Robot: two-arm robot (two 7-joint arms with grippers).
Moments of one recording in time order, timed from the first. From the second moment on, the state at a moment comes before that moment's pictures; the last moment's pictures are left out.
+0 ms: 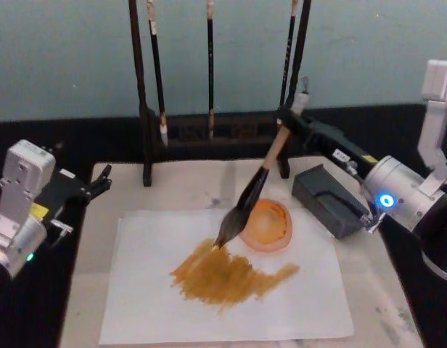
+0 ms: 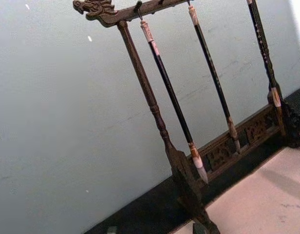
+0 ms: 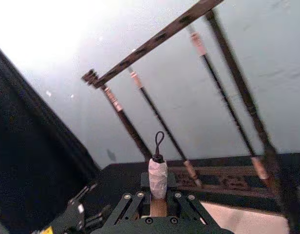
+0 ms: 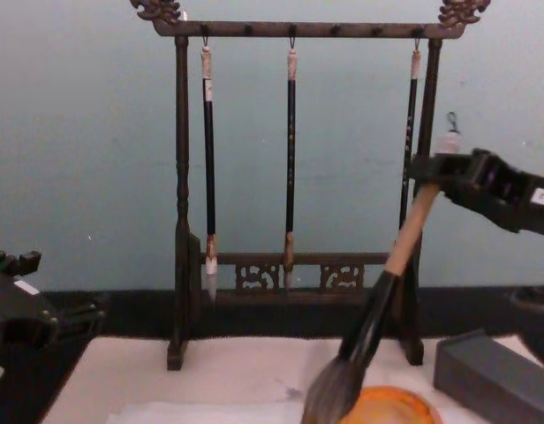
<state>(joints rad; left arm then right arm) -0.20 0.60 0.45 -1.41 -0.25 -0.12 0.03 0.27 0.47 -0.40 -1.56 1.06 0.16 0.30</state>
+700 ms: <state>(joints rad) -0.20 0.60 0.45 -1.41 -0.25 -0.12 0.03 0.23 0.44 -0.26 -1.41 1.36 0.16 0.25</state>
